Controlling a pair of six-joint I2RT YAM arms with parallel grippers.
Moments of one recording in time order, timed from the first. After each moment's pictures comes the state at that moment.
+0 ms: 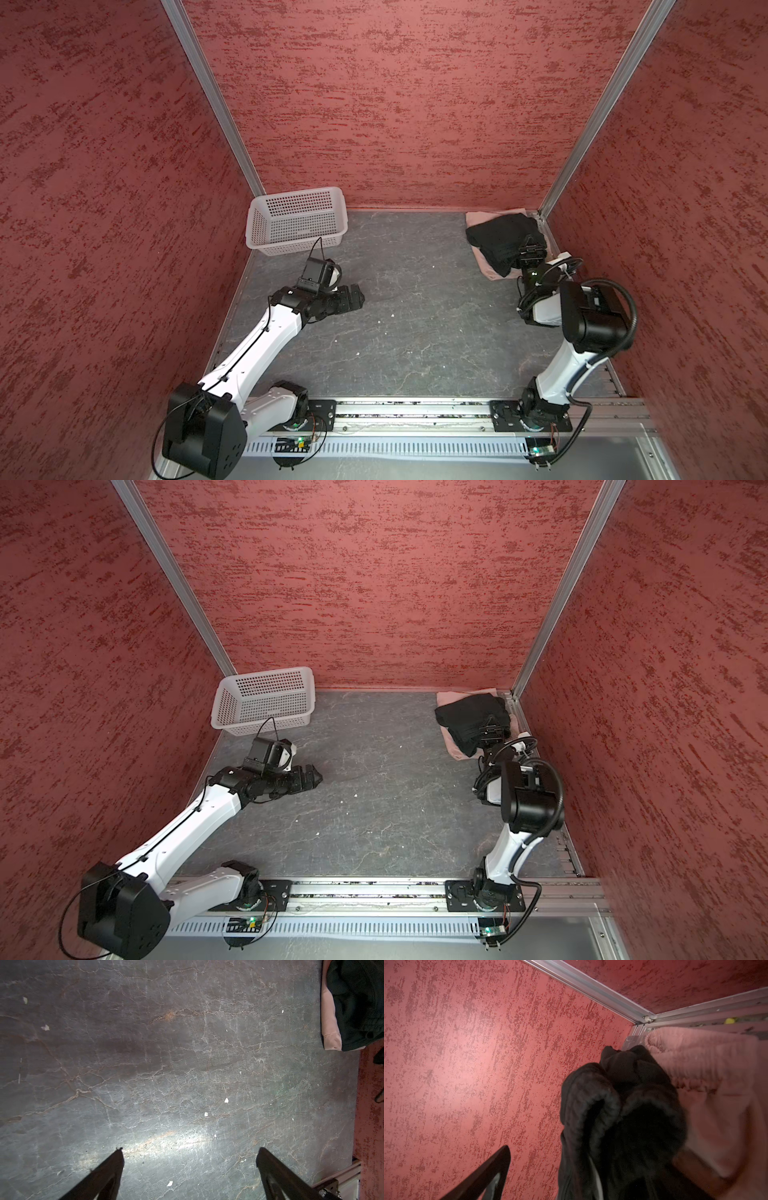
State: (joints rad) left arm -0.30 1.12 0.82 -0.70 0.21 -0.51; right arm -0.18 1.73 0.53 1.19 0.09 1.18
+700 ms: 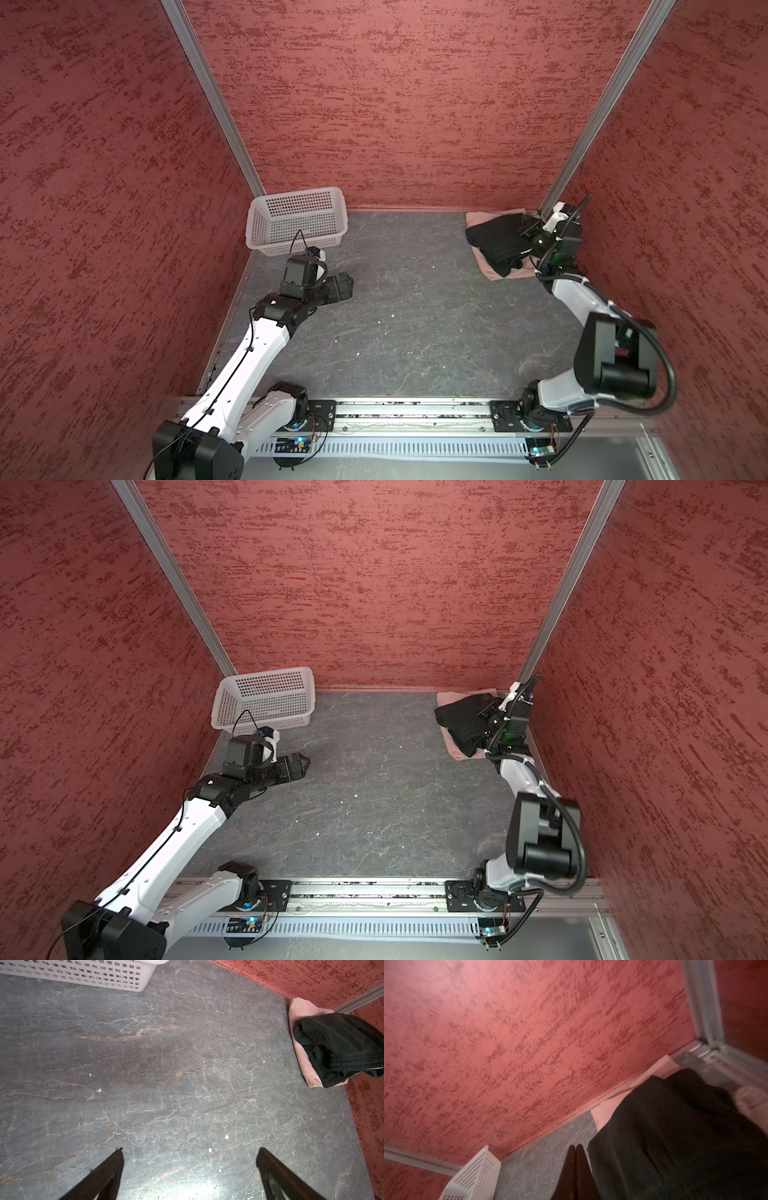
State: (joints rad) left arm -0.23 0.99 0.83 -0.60 0.12 -0.44; right arm -0.19 1.64 1.04 0.43 -0.33 0.68
